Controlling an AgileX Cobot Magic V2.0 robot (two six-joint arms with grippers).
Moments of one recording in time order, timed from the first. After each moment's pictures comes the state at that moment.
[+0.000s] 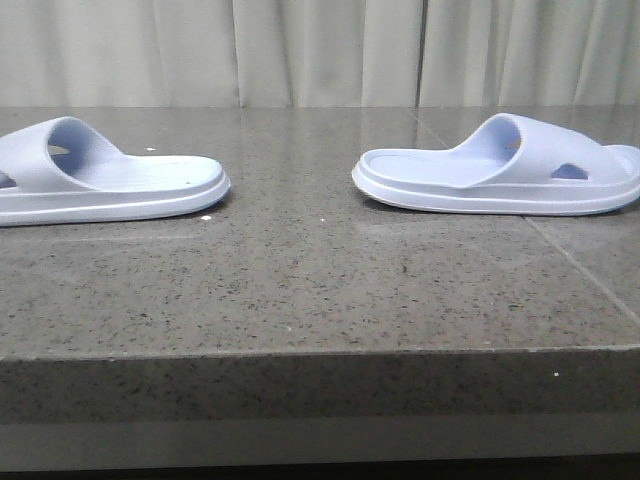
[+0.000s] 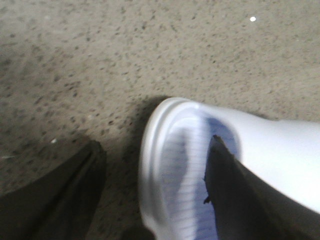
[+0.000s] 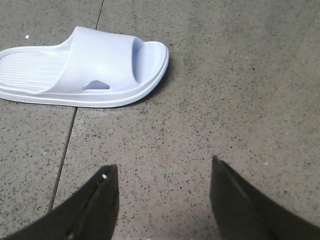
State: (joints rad) left arm 0.33 1.66 -1.05 -0.99 0.87 0.73; right arm 0.04 0.49 -0.59 0.00 0.69 0.09
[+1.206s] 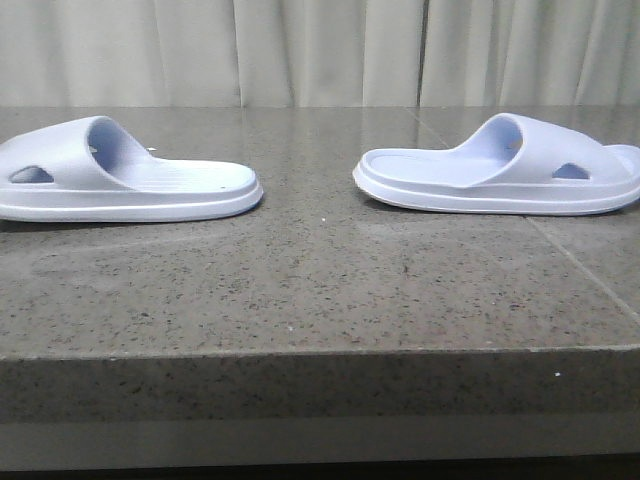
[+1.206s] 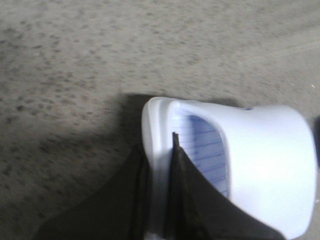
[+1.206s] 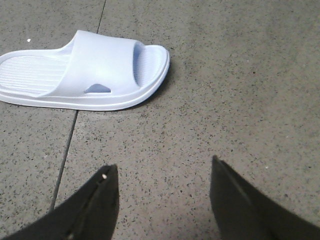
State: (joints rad) left arm 0.30 1.65 -1.05 -1.06 0.99 0.78; right arm 0.04 0.49 -0.59 0.00 0.69 0.09
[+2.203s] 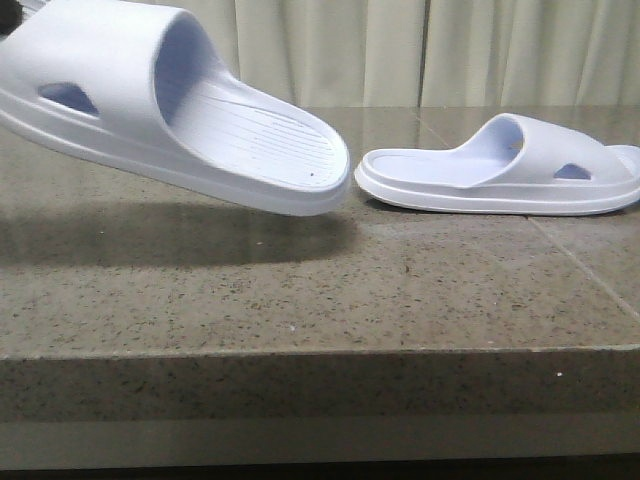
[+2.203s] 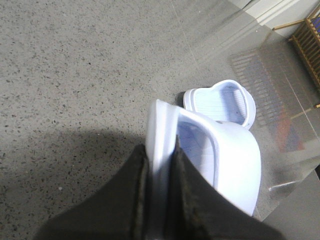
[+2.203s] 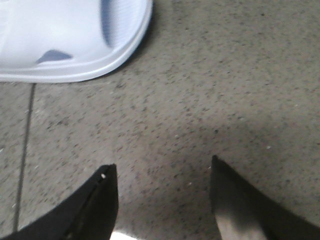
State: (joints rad) left arm 0.19 1.24 -0.82 -1.31 1.04 0.92; right arm -0.06 0.90 -0.79 0.01 0.80 0.09
